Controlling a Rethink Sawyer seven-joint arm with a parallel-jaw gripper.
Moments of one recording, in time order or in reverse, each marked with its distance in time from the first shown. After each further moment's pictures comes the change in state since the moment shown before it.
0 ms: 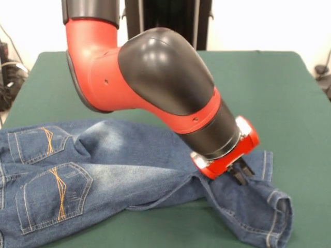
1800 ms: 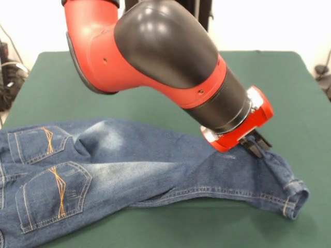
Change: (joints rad) arm -0.036 -0.093 0.053 0.125 0.046 0.043 0.116
